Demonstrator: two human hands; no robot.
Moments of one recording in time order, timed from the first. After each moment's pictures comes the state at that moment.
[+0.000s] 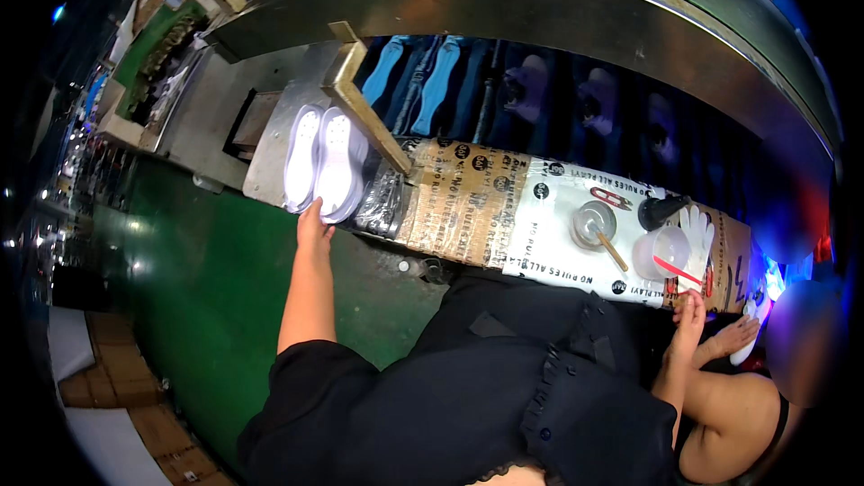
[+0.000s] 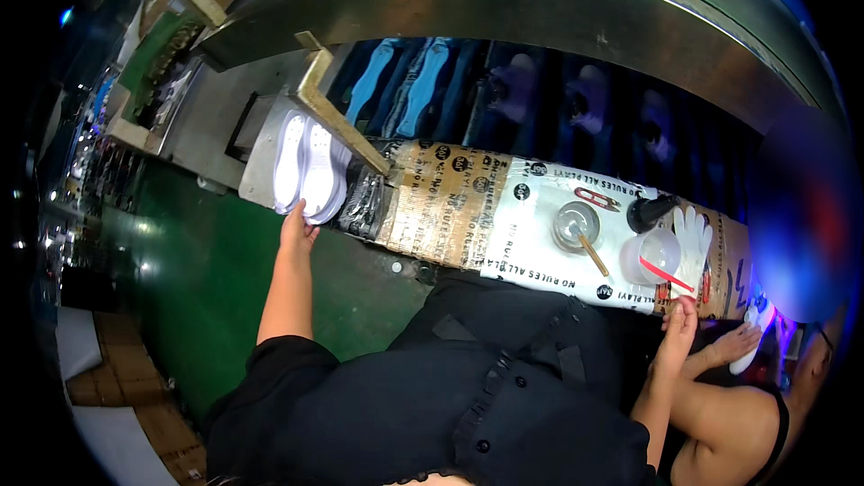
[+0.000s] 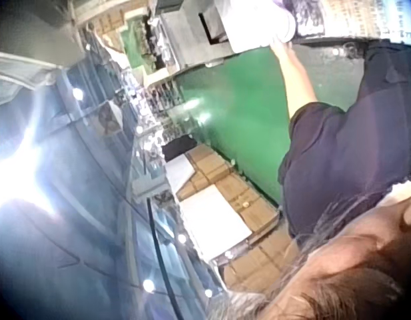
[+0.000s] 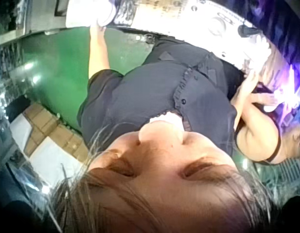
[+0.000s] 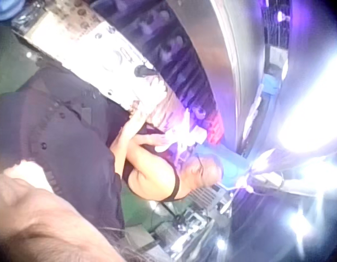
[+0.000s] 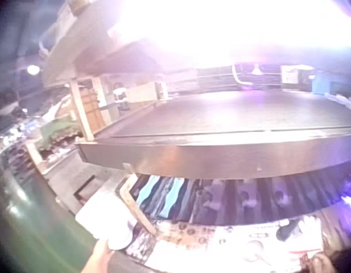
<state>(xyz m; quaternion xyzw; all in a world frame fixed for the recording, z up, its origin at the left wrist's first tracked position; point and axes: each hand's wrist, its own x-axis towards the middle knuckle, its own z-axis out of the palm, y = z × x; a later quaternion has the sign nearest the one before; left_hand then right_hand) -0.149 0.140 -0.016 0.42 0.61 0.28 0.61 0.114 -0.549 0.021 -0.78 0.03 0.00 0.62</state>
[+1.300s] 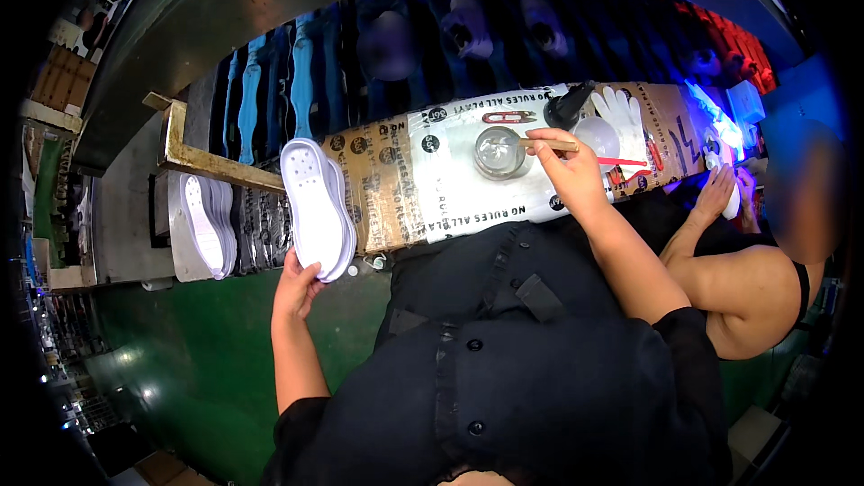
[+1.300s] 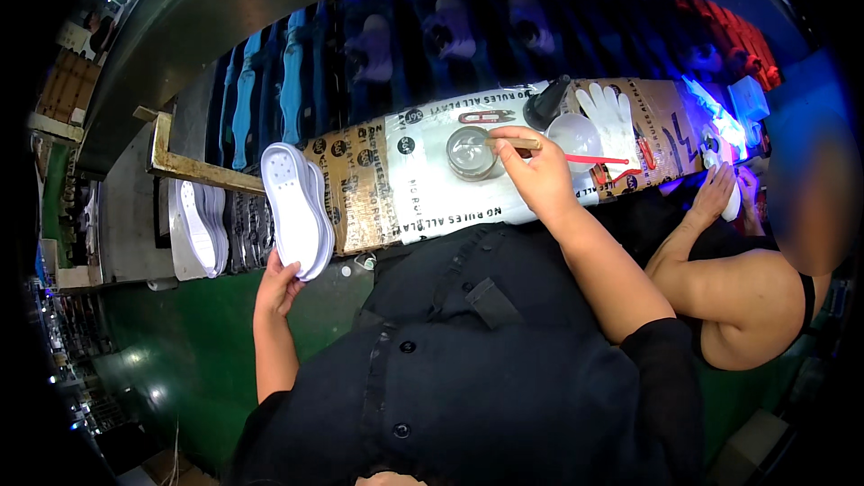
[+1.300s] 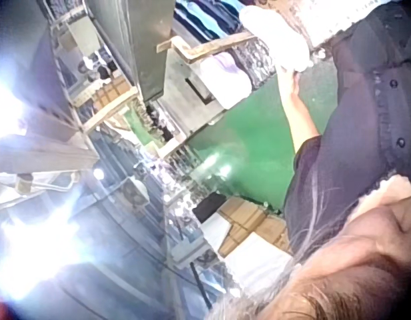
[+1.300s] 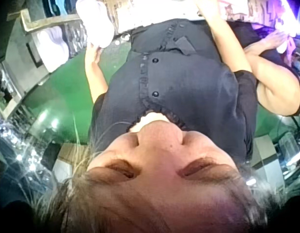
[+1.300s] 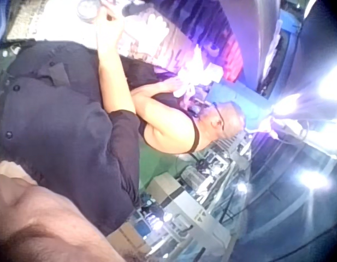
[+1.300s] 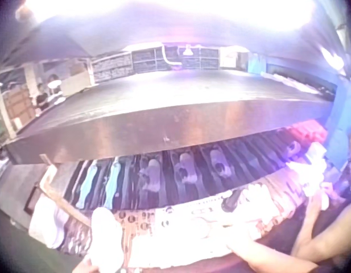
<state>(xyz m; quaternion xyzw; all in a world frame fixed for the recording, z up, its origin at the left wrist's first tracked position) -0.111 0.015 0.009 0.56 0.40 -0.02 0.73 0.138 -0.383 0.072 -0.75 -0.13 0.07 0.65</state>
